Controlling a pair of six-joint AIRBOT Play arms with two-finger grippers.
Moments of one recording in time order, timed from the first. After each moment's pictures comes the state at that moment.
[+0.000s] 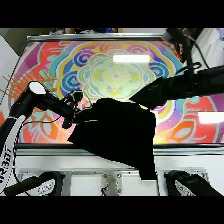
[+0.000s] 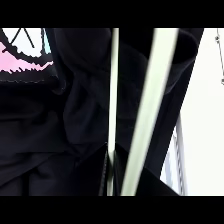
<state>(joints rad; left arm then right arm) -0.07 -1.32 1.09 0.86 -1.56 0.01 0.18 -1.03 1.47 -0.75 1.45 1.27</state>
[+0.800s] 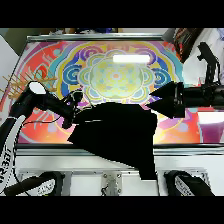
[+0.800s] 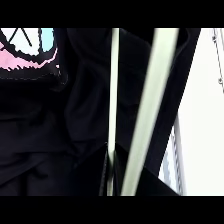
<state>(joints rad) -0.07 -1.32 1.09 0.86 -1.57 0.01 -0.12 -0.95 1.17 -0.41 1.53 0.65</state>
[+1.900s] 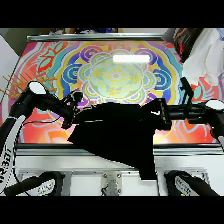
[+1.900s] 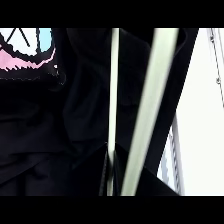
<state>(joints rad) -0.07 -1.32 1.09 0.86 -1.58 0.01 -0.14 -1.09 0.79 -0.19 1.57 0.05</state>
